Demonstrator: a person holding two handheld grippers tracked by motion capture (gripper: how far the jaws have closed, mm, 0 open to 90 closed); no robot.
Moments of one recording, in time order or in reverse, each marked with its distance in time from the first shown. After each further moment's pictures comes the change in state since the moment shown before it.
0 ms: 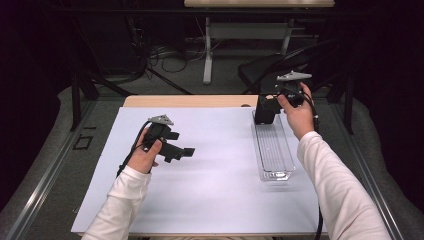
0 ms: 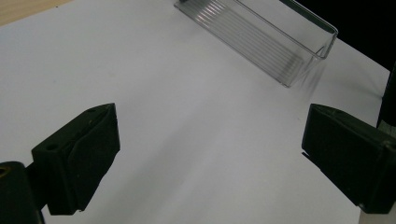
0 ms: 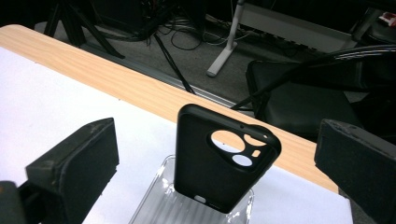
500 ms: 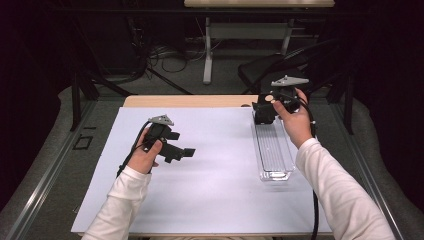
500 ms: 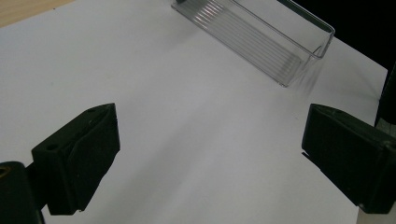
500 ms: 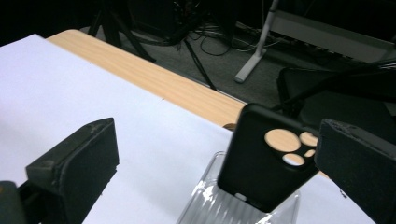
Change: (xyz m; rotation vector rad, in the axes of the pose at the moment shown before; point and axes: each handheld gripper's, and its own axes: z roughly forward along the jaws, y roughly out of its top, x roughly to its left) left arm -0.003 0.000 0.000 -0.004 -0.004 0.003; right arm 0.029 -0.004 -0.019 -0.025 0.121 -0.022
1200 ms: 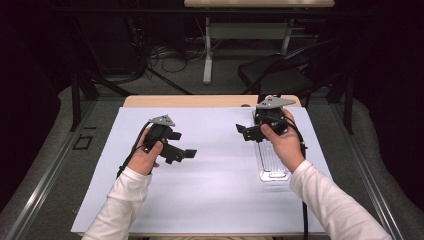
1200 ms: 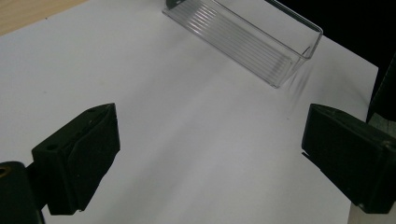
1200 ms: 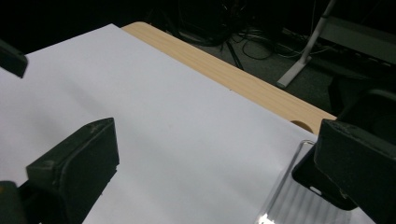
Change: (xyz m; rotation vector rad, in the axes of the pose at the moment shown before) left arm -0.010 0.003 -0.004 -0.010 -0.011 0.029; right arm 0.066 -0.022 -0.023 -0.017 0.155 -0.056
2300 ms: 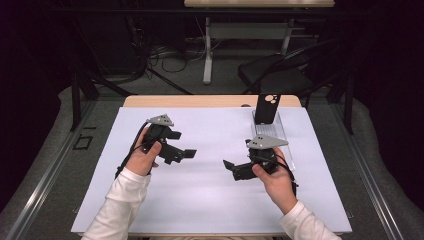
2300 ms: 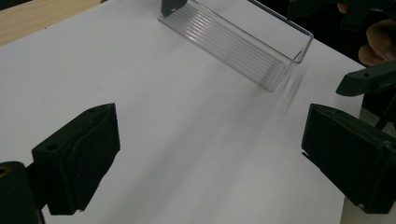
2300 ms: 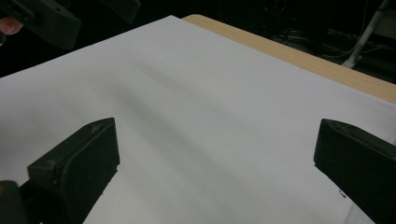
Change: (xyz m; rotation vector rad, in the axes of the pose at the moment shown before) left arm -0.005 0.002 -0.007 -0.016 -0.006 0.012; right arm 0.070 -0.062 -0.019 -0.035 0.135 0.029
